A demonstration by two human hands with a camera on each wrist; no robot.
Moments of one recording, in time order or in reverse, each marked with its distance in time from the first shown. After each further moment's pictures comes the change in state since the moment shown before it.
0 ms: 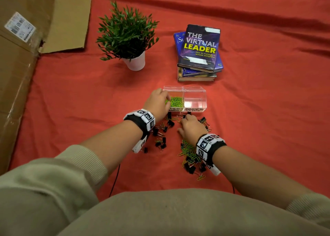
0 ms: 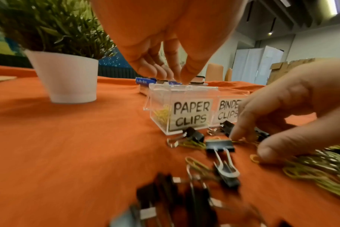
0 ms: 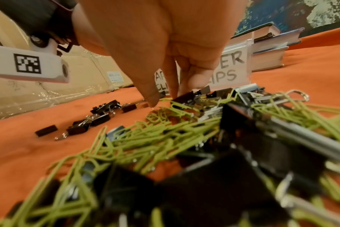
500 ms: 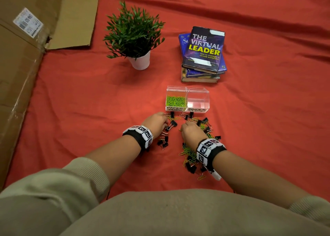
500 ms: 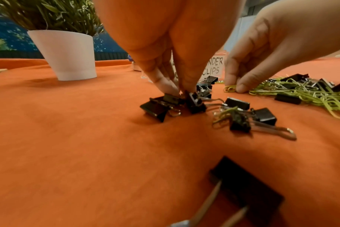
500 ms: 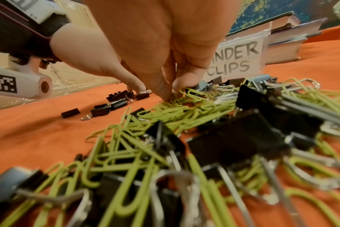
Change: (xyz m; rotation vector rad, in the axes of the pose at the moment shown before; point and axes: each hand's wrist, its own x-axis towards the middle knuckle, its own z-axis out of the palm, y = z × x) left_hand -0.046 -0.029 0.034 0.135 -0.337 -0.008; right_hand -0.008 -0.007 0.012 -0.006 -0.048 -0.056
